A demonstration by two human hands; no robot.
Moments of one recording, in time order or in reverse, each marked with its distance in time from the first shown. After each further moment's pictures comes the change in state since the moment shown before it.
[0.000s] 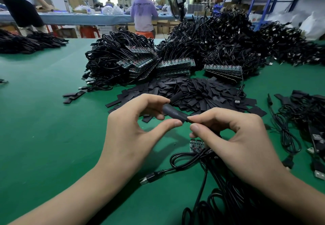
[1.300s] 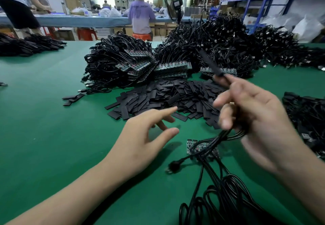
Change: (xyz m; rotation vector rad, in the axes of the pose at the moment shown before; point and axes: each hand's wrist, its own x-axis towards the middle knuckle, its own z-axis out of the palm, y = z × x) left_hand -0.003 -0.015 0.004 0.077 -0.314 -0.020; right_hand 0.021 -0.014 -0.029 0.739 0.106 0.284
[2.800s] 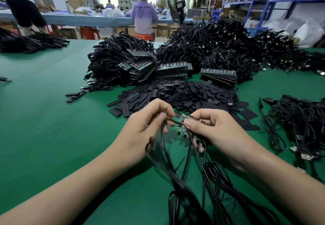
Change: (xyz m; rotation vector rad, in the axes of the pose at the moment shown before) left_hand 0.005 -0.003 0.007 -0.344 -0.014 -0.036; right_hand 0.005 0.047 0.000 -0.286 -0.213 0.328
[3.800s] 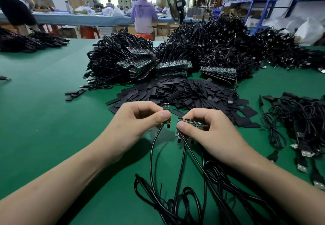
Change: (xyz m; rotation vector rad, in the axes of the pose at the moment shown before) left_hand 0.004 0.005 -0.017 -0.268 -0.025 -0.187; right_hand -0.003 0.006 0.008 -0.443 0.111 -0.178
